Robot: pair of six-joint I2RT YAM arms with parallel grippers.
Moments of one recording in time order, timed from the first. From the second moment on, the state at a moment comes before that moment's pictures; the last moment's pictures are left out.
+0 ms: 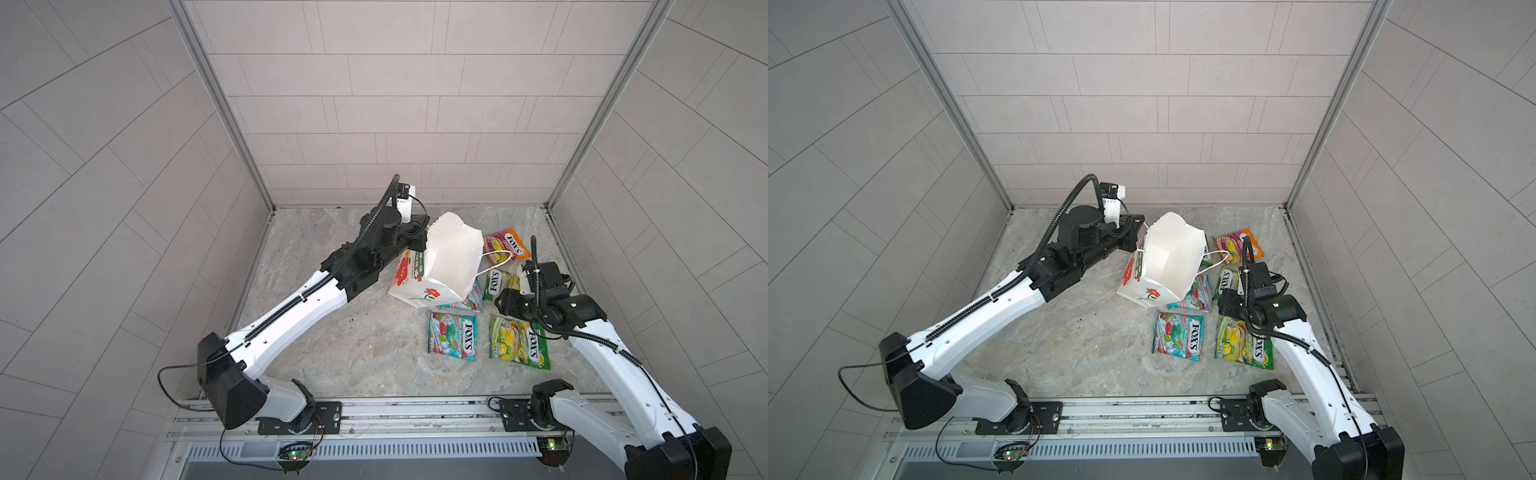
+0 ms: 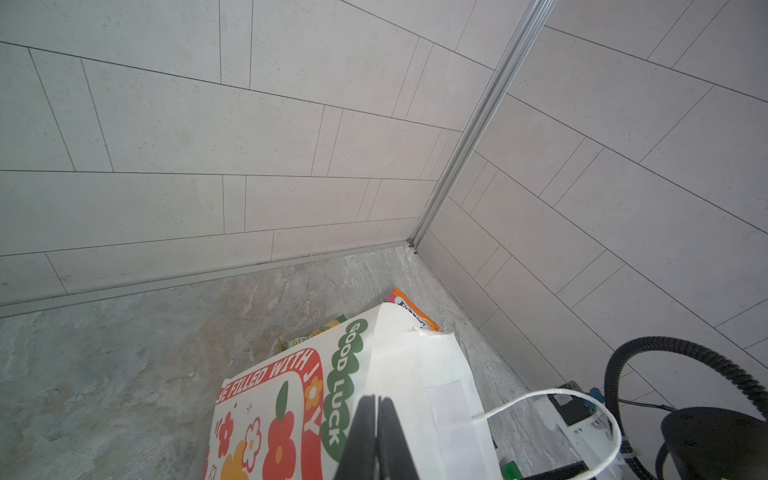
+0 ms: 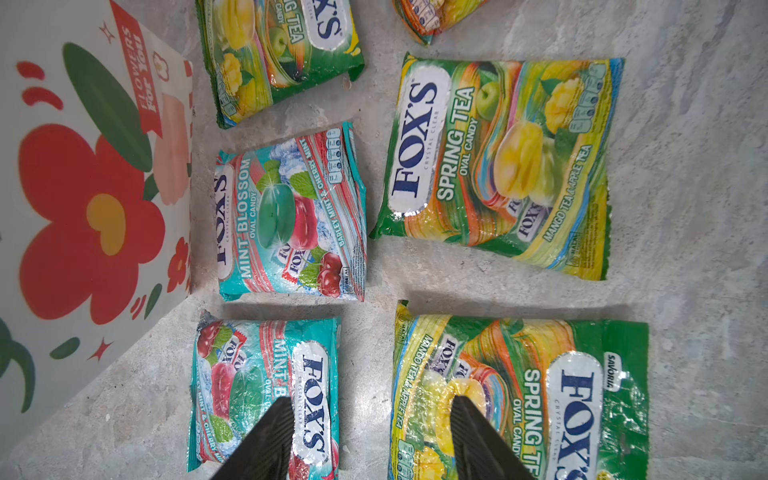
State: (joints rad) left arm -0.76 1.42 1.39 -0.18 -0.12 -0.37; right arm 0.16 0.94 0.81 -0.86 -0.06 0.45
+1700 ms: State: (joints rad) left arm -0.39 1.07 1.07 -0.24 -0.16 -0.29; right arm 0.16 1.17 0.75 -0.38 0.18 0.51
